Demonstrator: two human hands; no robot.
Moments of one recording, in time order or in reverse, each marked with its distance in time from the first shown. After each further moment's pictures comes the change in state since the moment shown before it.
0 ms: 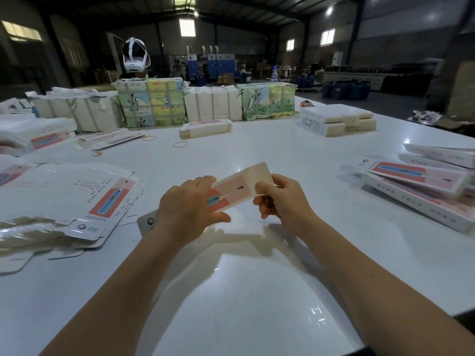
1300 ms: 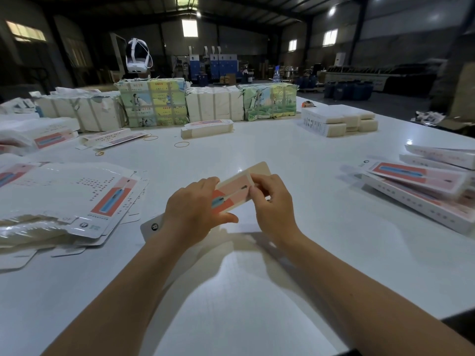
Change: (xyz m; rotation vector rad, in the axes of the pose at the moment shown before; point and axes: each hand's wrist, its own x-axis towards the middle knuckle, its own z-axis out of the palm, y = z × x) left_hand -0.001 0.003 0.011 -0.032 0.031 -0.017; right_hand -0.019 0.010 0.030 -0.374 0.188 -0.439
